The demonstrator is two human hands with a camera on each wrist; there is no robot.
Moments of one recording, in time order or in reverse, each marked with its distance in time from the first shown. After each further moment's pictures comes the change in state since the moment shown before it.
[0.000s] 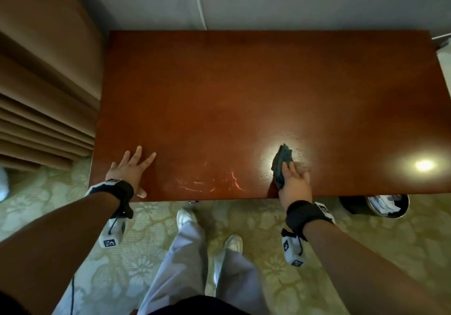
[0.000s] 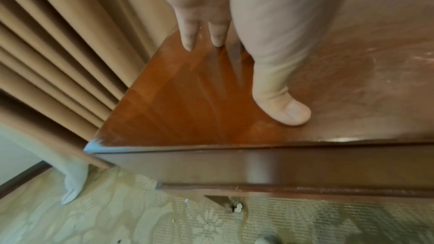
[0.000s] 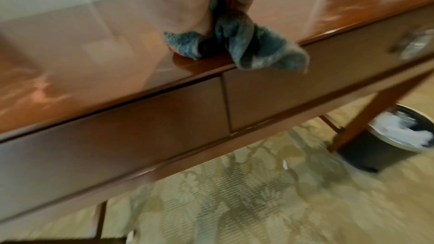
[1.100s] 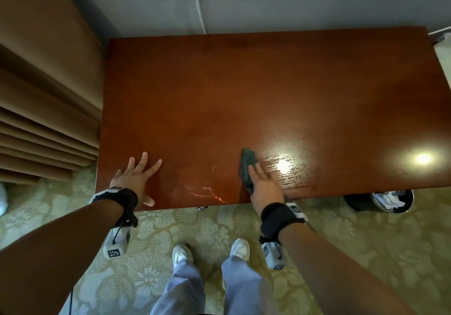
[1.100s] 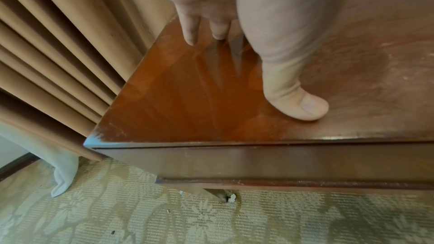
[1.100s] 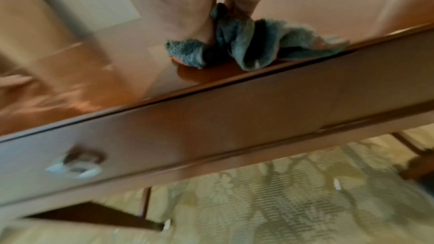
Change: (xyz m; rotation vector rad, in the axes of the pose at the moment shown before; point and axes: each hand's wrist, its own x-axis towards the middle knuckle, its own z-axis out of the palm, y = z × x) left_hand 0.007 -0.014 0.000 0.029 -0.026 0.059; right_hand -0.018 -0.094 0.015 -0.084 -0.008 -0.217
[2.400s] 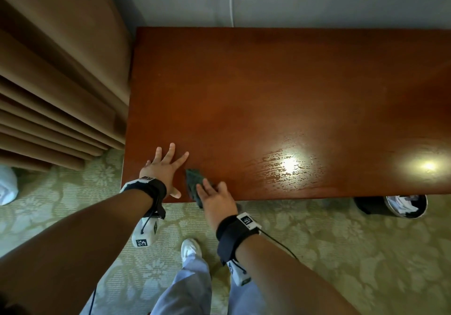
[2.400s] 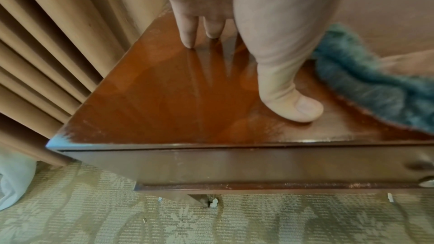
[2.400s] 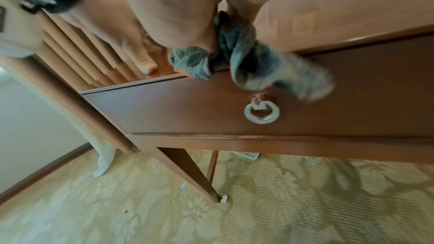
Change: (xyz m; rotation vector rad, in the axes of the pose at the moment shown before) left_hand 0.010 -0.013 0.011 -0.020 0.061 0.072; right_hand -0.015 -0.176 0.037 -0.017 -0.073 -0.402
